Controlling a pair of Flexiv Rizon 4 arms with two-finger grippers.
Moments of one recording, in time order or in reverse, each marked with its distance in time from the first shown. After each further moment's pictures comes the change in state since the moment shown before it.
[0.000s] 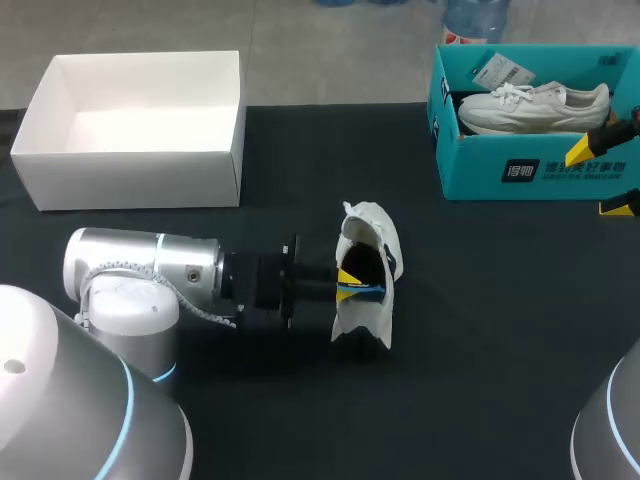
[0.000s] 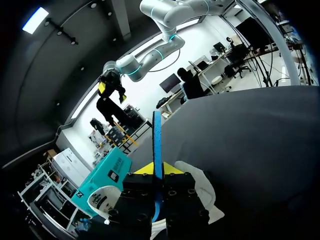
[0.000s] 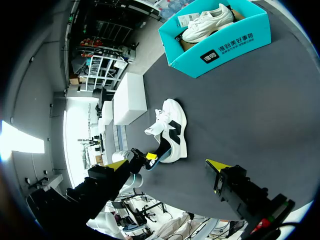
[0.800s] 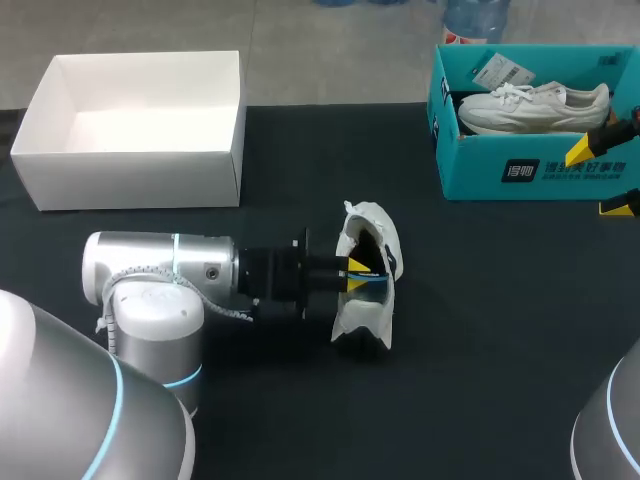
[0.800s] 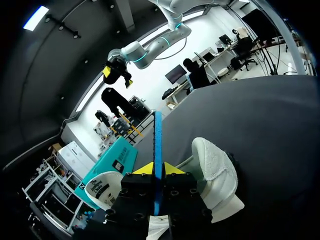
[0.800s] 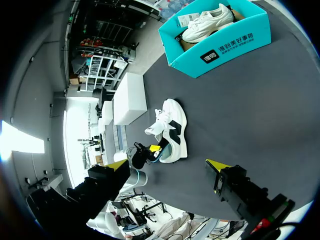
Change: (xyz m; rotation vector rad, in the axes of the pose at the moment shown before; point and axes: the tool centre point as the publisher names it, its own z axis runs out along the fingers) left arm -0.016 0.030 0.018 -0.071 -0.052 0.001; right arm 0.000 0.000 0.000 0.000 0.000 0.000
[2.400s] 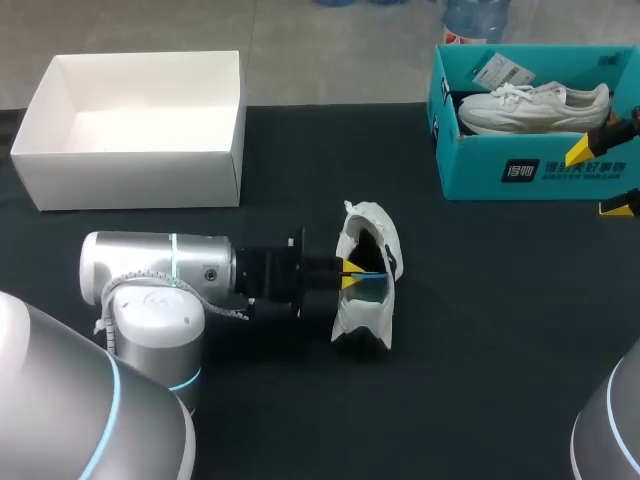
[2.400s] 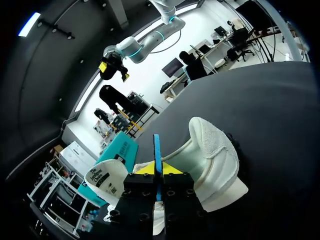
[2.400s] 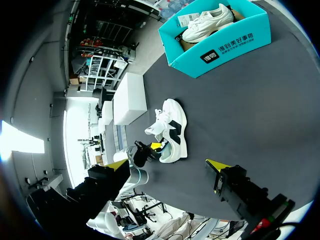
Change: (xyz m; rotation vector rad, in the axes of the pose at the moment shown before) left arm 0.001 0.021 -0.005 -0.057 0.005 0.054; right arm 0.000 0.000 0.000 0.000 0.000 0.000
